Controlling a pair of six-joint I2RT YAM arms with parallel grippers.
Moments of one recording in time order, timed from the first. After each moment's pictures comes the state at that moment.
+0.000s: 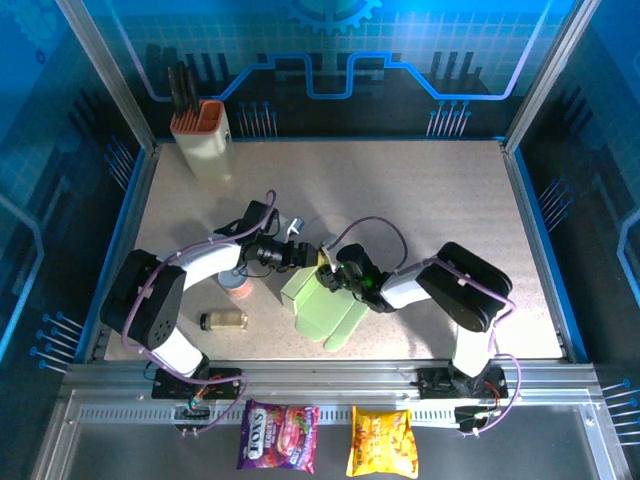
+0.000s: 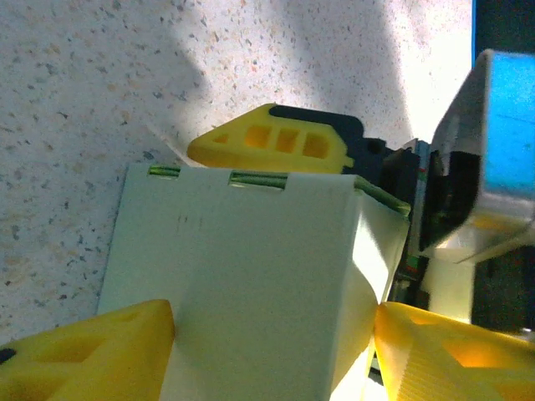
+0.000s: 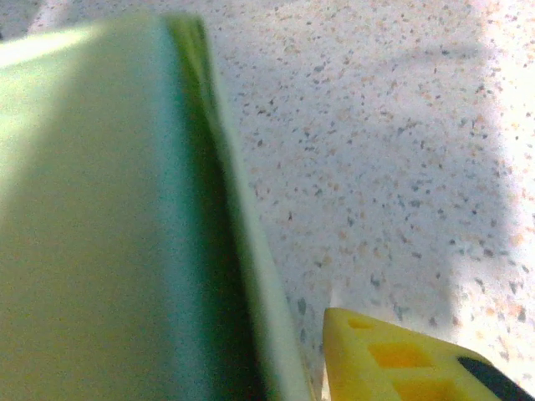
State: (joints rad) left arm -0.38 1.61 0.86 -0.25 0.72 -0.48; right arm 0.81 1.81 0.66 0.56 0.05 0.15
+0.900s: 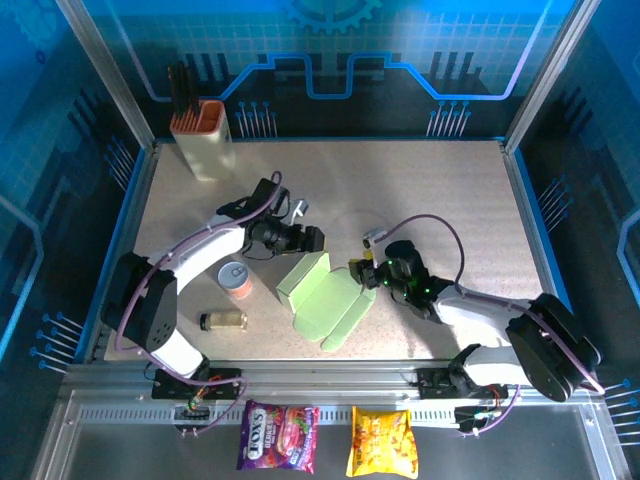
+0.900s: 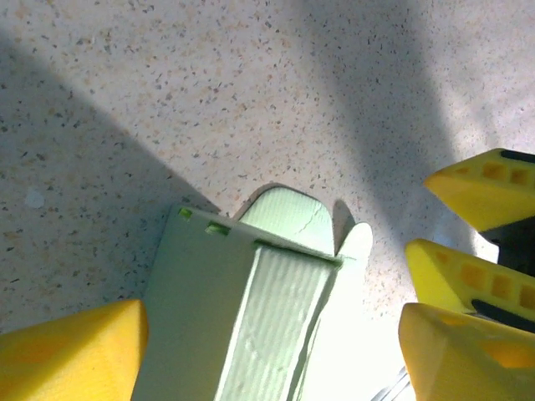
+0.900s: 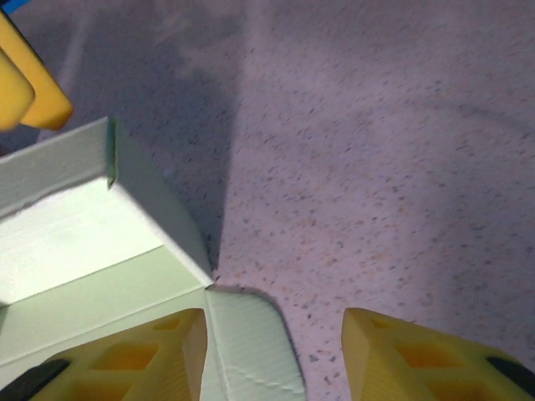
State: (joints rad) left arm -0.46 1.62 1.17 -0.60 0.46 -0.44; right arm 0.64 1.27 0.45 0.29 -0.01 0.20
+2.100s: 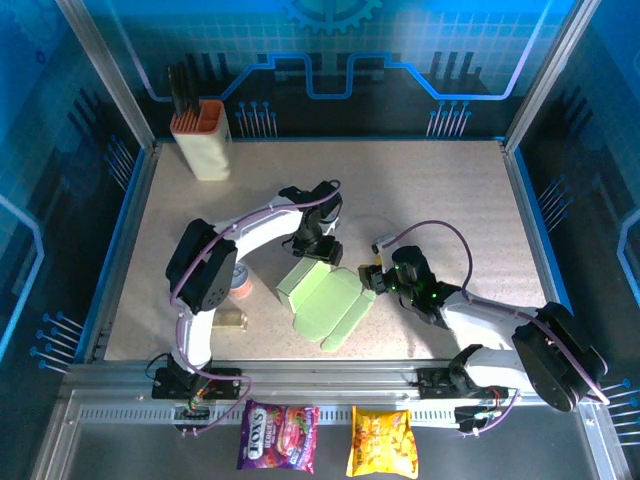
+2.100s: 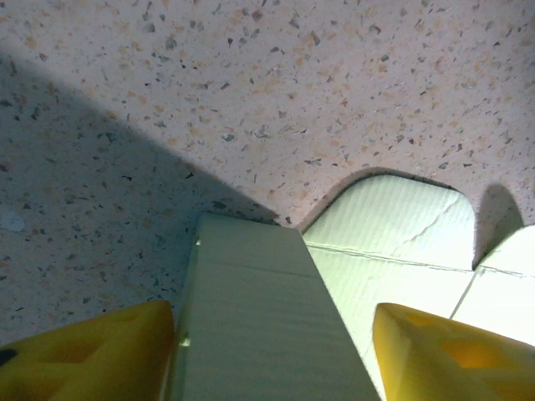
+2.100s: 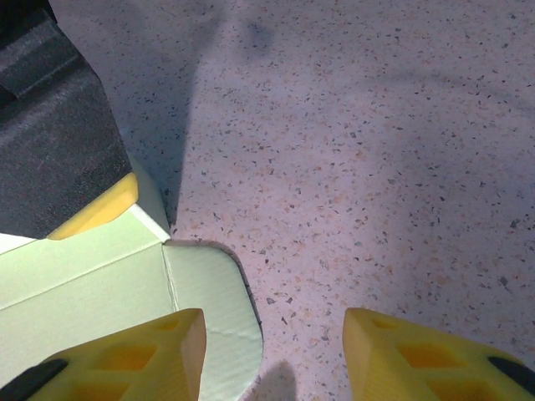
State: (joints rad) left arm -0.62 2.01 1.56 -0.98 0.19 -0.35; right arm 0.61 1.23 0.39 0.25 0.01 0.19
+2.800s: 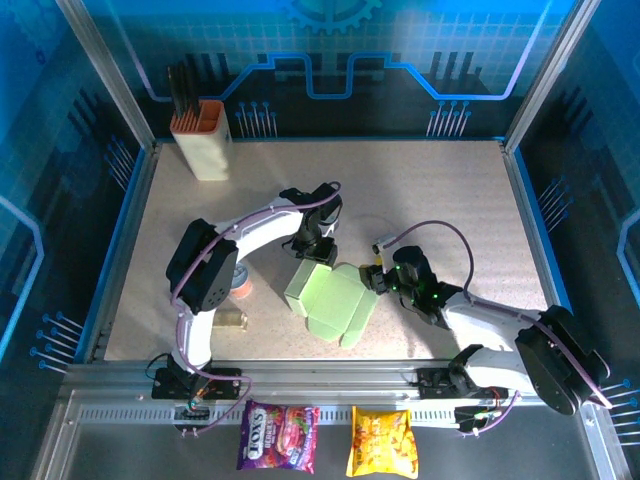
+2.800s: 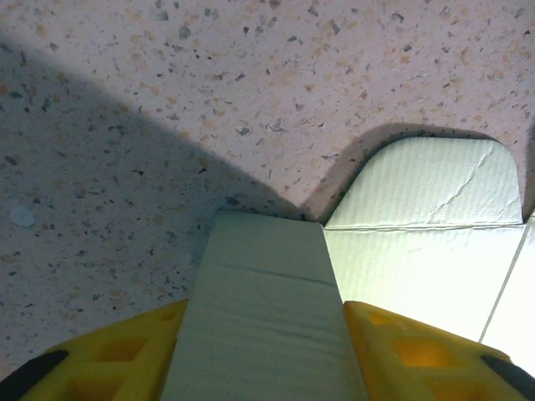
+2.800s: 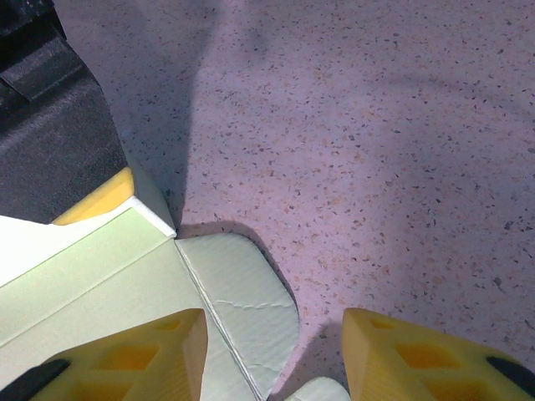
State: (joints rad) left arm -0.63 2.00 1.54 -0.97 0.17 -0.34; right arm 0.61 1.20 0.39 0.23 0.01 0.19
